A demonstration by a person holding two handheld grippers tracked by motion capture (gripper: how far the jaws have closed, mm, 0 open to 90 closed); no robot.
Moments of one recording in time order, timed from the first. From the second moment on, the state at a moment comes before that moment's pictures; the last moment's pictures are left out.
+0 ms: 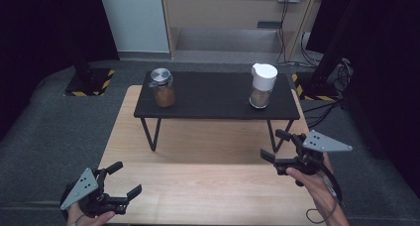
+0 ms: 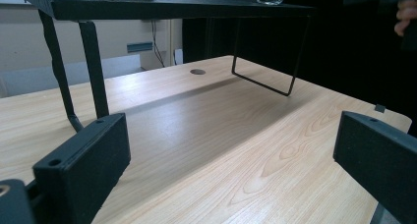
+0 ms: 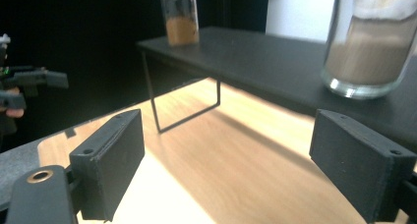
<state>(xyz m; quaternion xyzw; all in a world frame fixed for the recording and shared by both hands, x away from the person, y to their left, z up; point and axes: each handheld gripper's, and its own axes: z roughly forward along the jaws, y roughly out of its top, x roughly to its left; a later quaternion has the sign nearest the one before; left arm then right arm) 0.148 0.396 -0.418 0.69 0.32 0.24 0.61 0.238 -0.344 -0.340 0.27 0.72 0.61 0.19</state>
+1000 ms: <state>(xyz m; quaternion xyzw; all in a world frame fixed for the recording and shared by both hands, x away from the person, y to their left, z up) 0.149 0.395 -0.418 0.69 0.32 0.23 0.61 0.202 -0.320 -0.398 0.27 0.76 0.56 0.20</state>
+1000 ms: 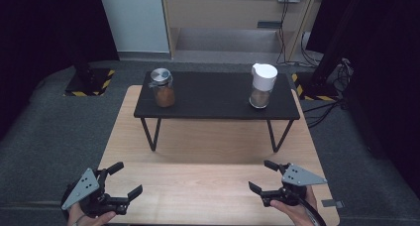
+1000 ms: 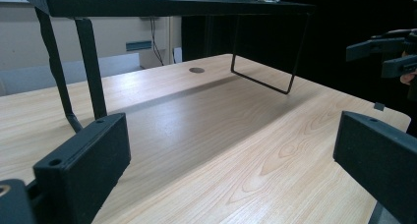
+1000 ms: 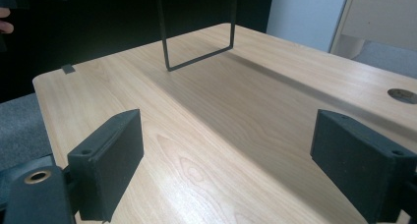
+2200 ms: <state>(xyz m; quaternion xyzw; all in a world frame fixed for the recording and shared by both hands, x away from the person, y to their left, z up) 0.152 0.394 -0.417 0.70 0.30 0.23 0.61 0.188 -0.314 -0.418 0.29 0.76 0.55 0.21</state>
